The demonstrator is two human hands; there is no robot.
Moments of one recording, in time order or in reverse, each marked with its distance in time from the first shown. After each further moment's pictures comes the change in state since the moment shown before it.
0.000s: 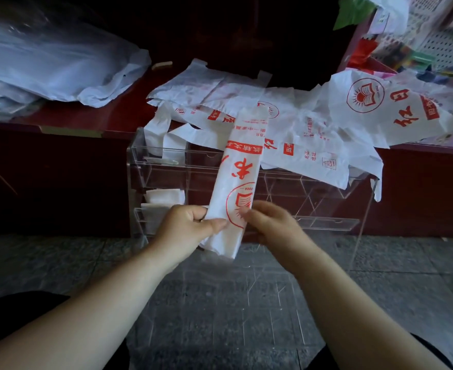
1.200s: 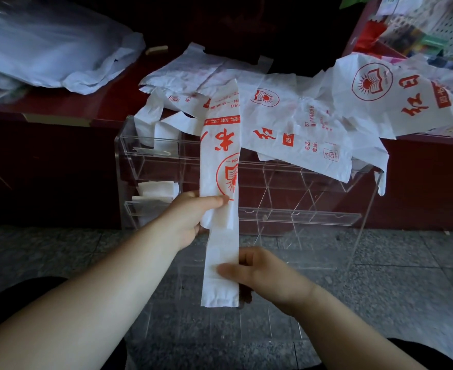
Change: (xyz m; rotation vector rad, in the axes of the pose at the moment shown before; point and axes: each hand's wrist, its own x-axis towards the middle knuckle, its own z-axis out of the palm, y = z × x) left_hand 0.030 0.007 0.019 -0.367 -0.003 -0.369; right_hand -0.035 0.025 0.002 -0.220 -0.389 0.163
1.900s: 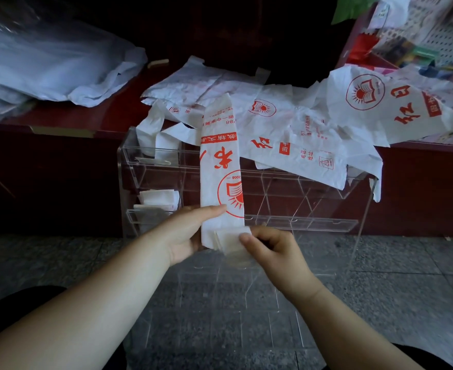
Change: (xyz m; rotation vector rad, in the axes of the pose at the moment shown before) left_hand -0.010 -0.003 -0.007 -0.071 -0.200 -0.074; right_hand 0.006 0.003 -0.015 -0.017 0.423 -0.460
